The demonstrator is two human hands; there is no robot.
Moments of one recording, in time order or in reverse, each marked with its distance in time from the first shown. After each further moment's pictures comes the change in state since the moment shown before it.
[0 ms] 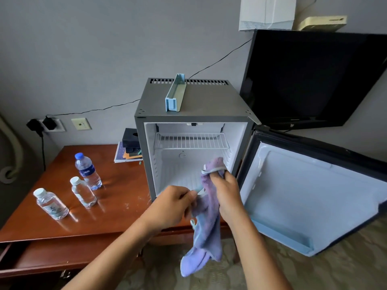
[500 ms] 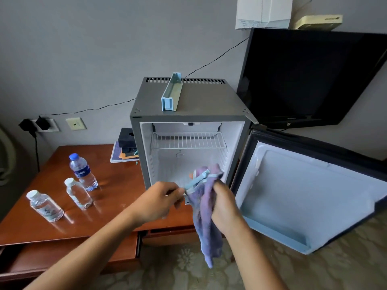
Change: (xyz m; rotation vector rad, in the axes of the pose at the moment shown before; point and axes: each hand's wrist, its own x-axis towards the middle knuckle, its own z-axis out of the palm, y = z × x) left_hand 0.016 -0.022 -0.029 0.103 -0.056 0.054; right_hand -0.017 0.008 -0.003 0.104 -0.077 0.178
